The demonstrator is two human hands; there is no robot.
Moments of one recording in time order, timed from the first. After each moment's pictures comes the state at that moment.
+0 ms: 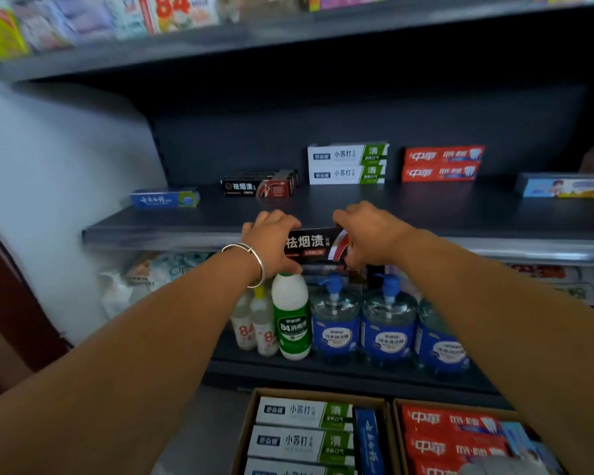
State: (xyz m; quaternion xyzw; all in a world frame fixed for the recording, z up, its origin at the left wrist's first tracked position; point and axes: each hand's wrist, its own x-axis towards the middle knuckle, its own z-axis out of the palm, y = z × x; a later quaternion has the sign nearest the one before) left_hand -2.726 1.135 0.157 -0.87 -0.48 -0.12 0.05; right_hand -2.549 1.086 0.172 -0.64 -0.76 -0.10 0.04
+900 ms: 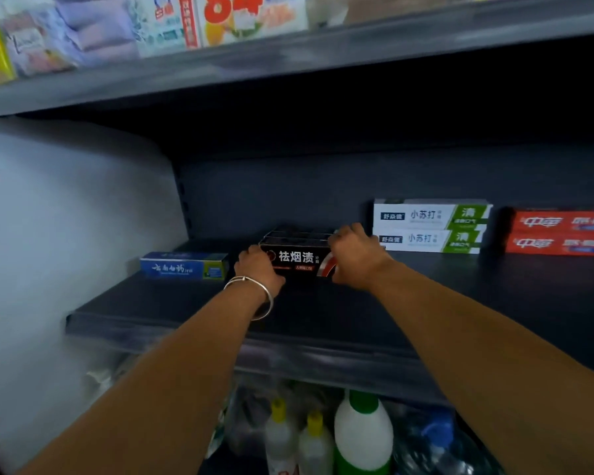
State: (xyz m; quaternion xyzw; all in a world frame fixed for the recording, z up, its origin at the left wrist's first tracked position) left_hand -2.792 1.387 0.166 -0.70 -0.66 -0.25 -0.11; right_hand -2.633 1.354 0.188 -0.67 -0.73 -0.13 0.05
